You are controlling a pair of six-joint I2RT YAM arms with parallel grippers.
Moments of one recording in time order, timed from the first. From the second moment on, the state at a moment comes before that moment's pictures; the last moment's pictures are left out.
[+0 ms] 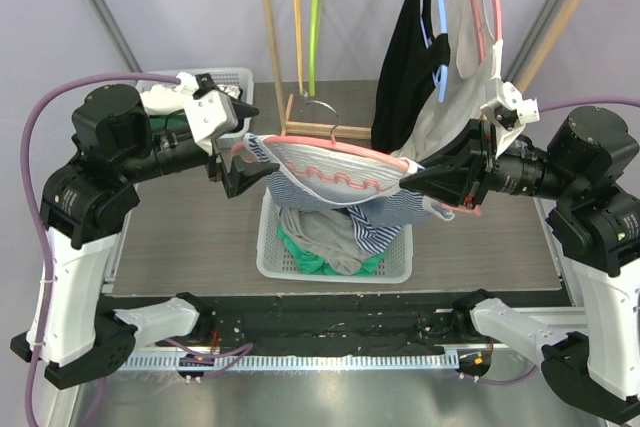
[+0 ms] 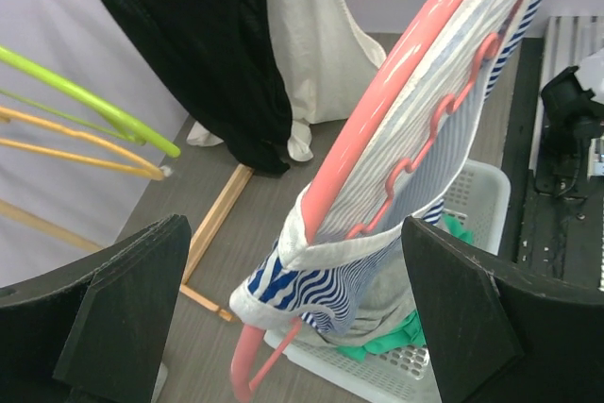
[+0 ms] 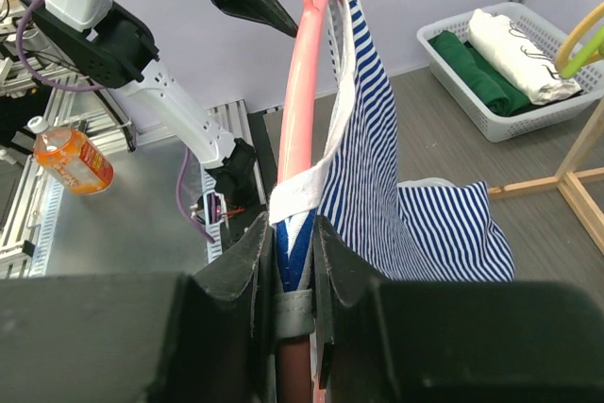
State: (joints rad) left arm -0.53 1.15 1.93 -0.95 0.59 0.40; right arm 0.40 0.97 1.74 -0.80 -0.92 0.10
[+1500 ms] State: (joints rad) left arm -0.56 1.25 1.95 -0.97 0.28 0.53; right arm 0.40 0.90 1.60 -0.65 -0.35 0.18
